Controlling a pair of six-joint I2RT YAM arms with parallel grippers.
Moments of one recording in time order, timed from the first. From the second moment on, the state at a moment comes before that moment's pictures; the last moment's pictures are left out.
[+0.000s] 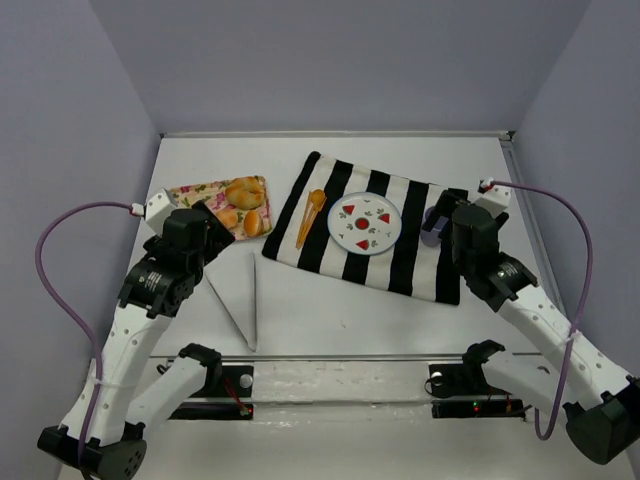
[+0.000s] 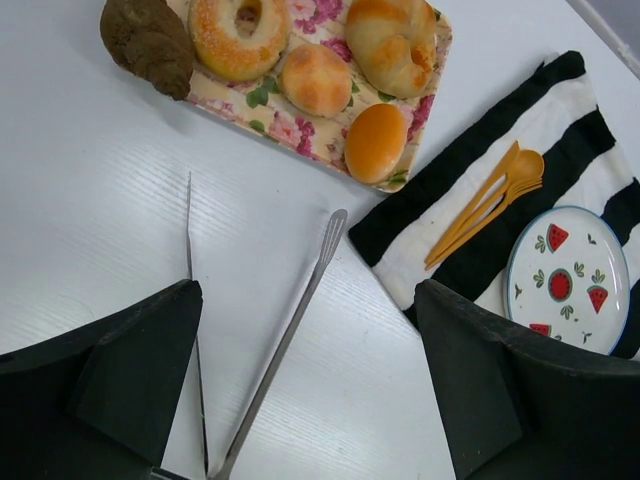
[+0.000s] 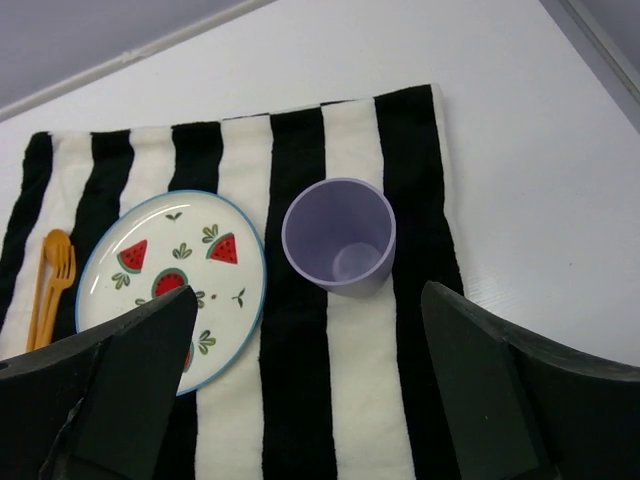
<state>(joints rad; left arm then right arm) -0.35 0.80 1.02 -0.90 -0.50 -0.82 0.49 0.89 0.80 -0.31 0.67 0.50</state>
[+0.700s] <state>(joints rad) -0.35 0.88 0.84 -1.09 -0.34 -0.99 0.49 0.92 0.79 -0.28 0.56 0.49</state>
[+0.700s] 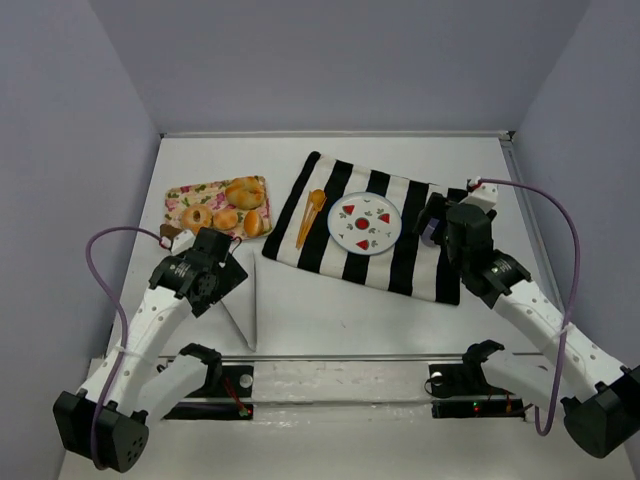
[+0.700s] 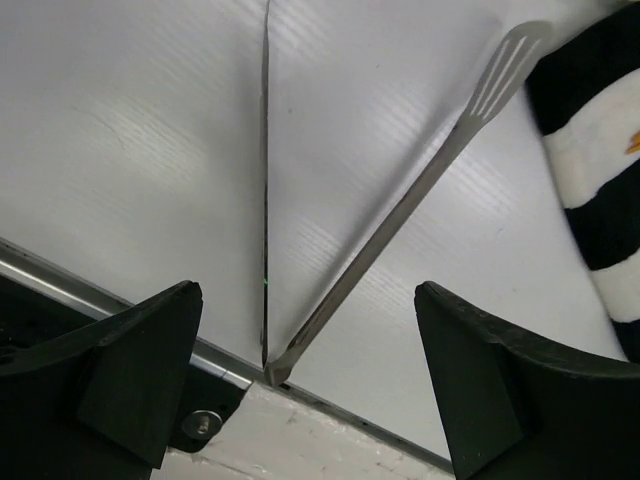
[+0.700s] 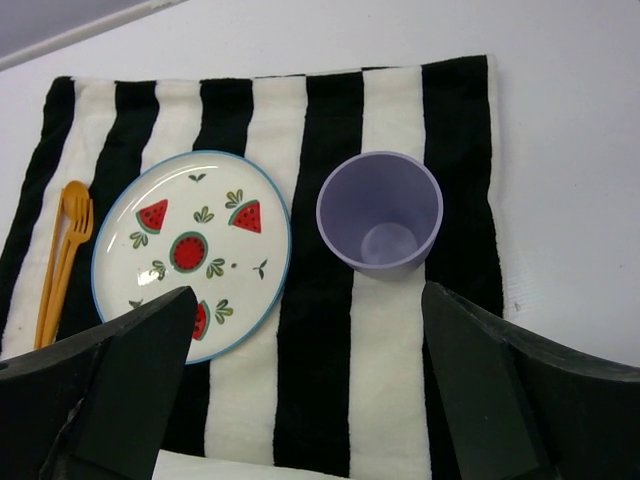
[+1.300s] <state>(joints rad) -0.36 0.97 0.65 -0.92 -0.15 -0.99 0.49 0.99 0.79 -0.28 0.52 0.48</state>
